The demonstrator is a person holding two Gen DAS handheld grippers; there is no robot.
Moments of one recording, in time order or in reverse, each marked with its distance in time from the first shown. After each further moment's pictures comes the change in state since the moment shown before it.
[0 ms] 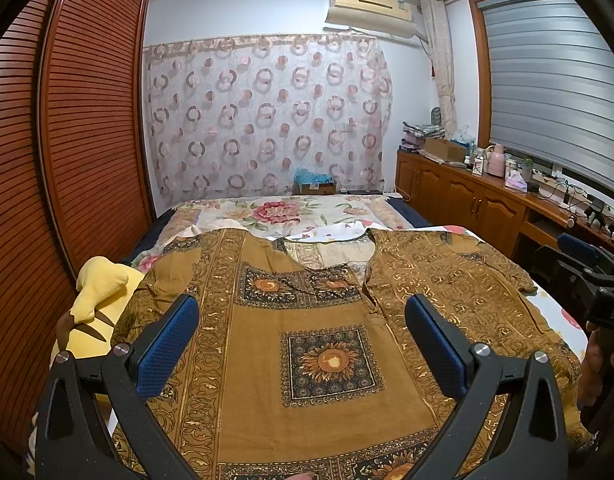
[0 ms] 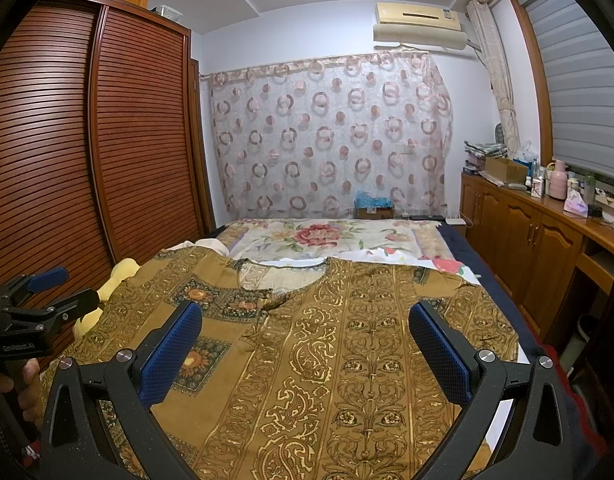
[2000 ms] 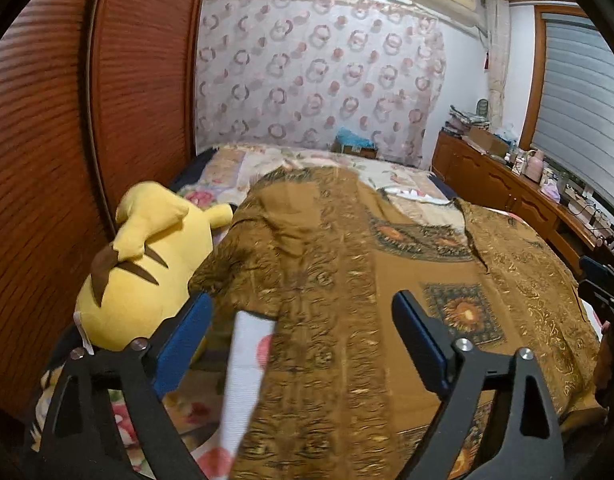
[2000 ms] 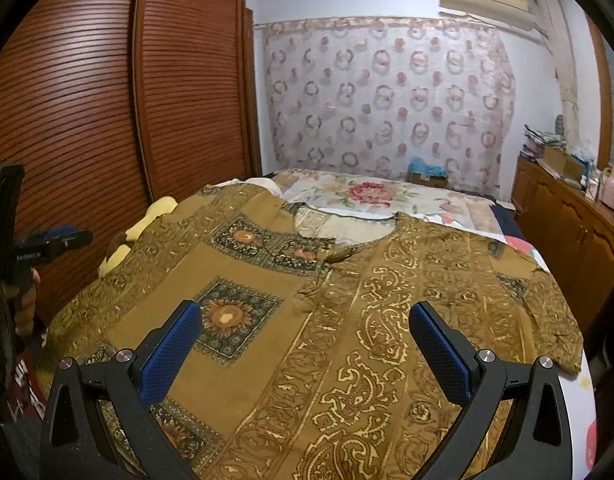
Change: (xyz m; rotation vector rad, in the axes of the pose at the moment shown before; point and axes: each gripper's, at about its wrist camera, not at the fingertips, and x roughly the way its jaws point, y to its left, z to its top) left arm 0.031 0.164 -0.046 -0.165 0.183 0.042; right arm 0.063 0.017 0.001 -0.121 0.169 0.169
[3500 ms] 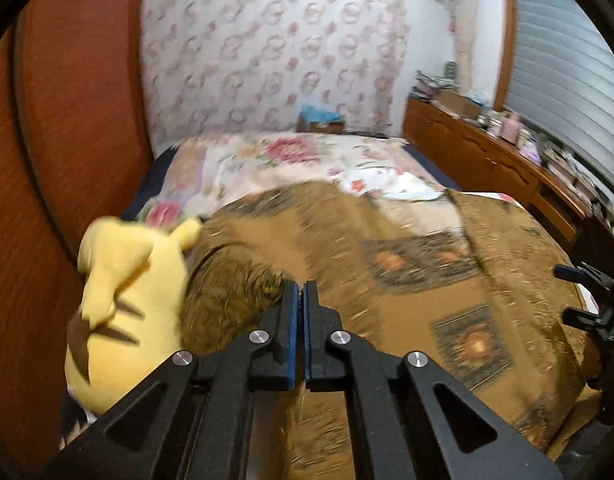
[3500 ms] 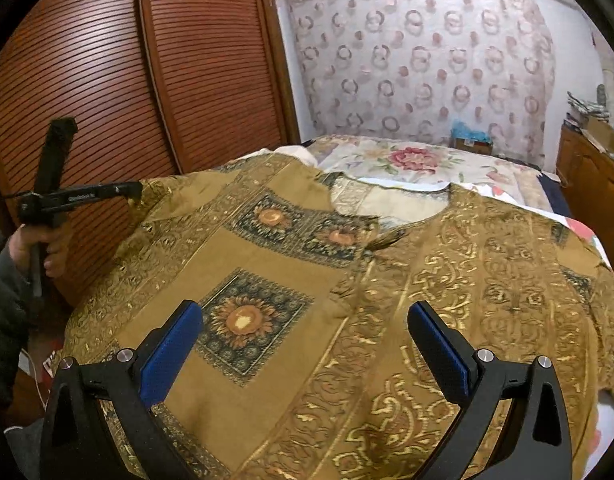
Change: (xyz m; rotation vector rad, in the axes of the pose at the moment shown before) left arm 0.057 -0.017 0.084 0.180 0.081 -0.107; right arm 0.041 -0.039 0.018 0.037 0.109 0.140
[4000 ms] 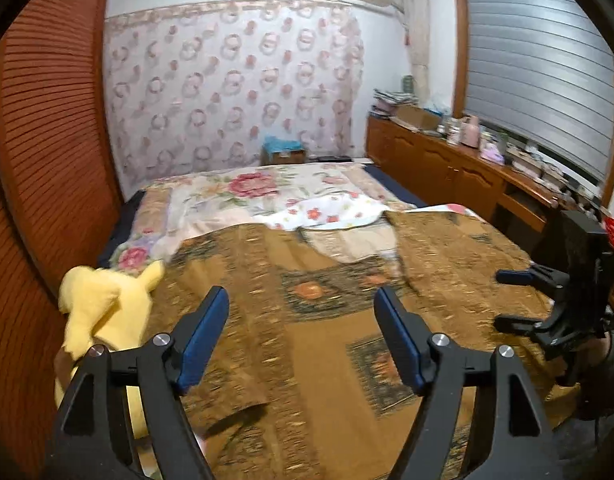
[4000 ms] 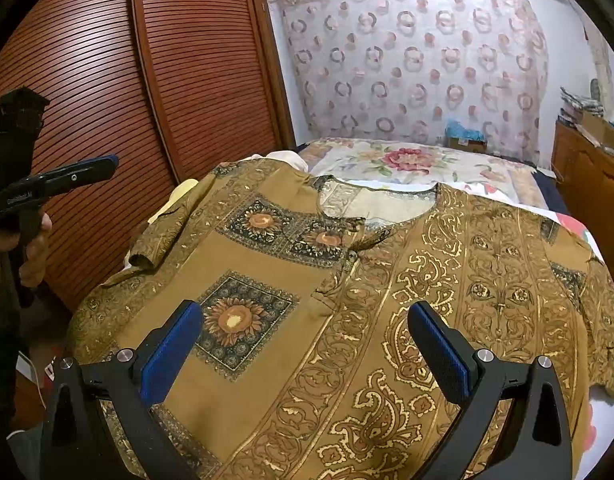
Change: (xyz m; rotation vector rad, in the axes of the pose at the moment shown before) left arm -0.041 -0.048 0.007 0.057 -0.099 -0.051; right arm -0.007 -0.004 -0.003 0.011 -0.004 0.011
